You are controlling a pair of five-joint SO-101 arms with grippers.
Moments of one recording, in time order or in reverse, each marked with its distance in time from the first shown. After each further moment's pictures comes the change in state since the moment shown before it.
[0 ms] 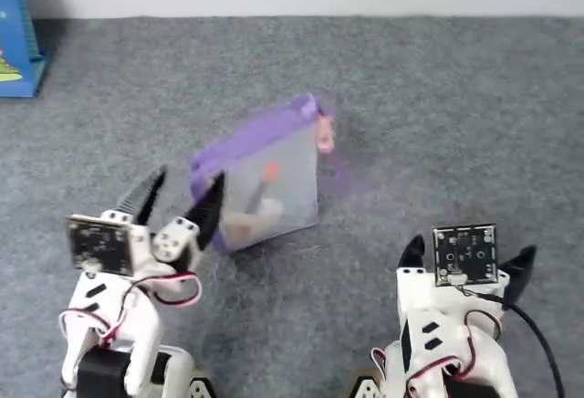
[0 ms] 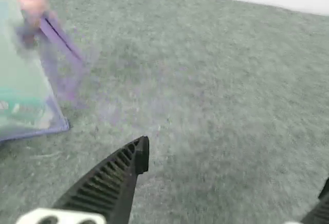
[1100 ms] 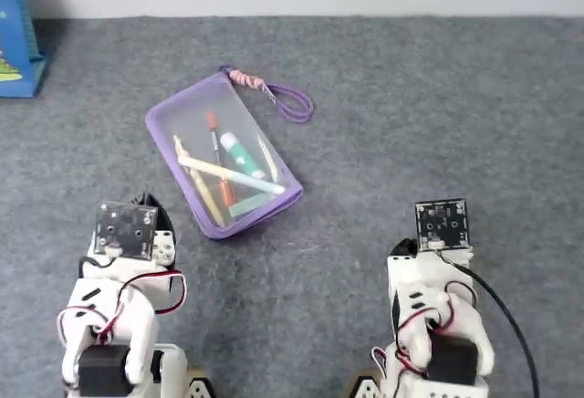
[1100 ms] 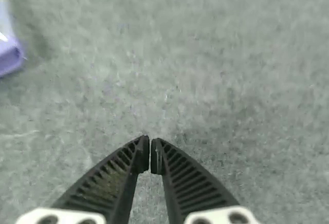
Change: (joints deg) left arm -8.0 -0.1 4.1 13.7 -13.2; right arm 1.1 0.2 24.1 -14.8 0.0
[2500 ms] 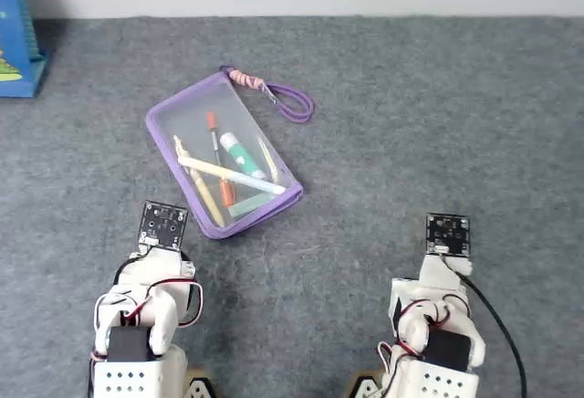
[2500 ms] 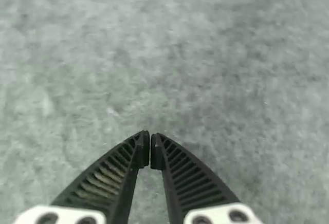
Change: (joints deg) left arm -1.0 1.0 22.7 -0.1 0.0; right arm 8.4 -1.7 13.8 4.7 -3.3
